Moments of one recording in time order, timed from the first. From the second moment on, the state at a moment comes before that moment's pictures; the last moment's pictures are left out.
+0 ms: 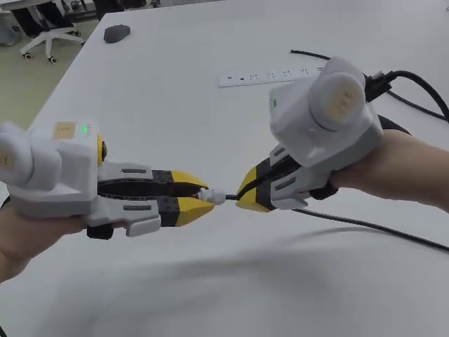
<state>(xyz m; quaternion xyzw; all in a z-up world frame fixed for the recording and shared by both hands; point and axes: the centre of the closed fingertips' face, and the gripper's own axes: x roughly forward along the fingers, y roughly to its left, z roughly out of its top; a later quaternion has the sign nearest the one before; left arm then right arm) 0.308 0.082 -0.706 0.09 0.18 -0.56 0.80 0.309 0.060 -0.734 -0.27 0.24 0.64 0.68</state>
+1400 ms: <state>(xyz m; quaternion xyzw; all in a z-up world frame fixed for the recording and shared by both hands) 0.263 0.232 -0.735 0.00 0.16 -0.40 0.90 0.312 0.128 -0.751 -0.25 0.30 0.64 0.66</state>
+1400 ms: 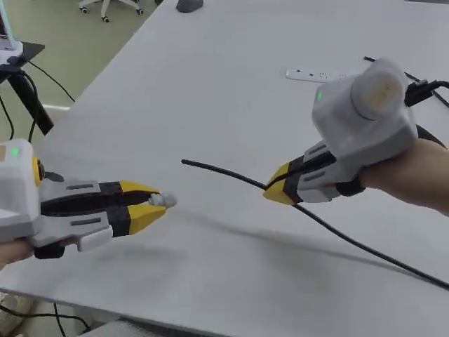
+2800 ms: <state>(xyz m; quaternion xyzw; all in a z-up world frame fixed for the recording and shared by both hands) 0.257 0.283 -0.806 -0.04 0.16 -0.29 0.94 0.315 0.258 -0.810 -0.14 0.32 0.60 0.72</state>
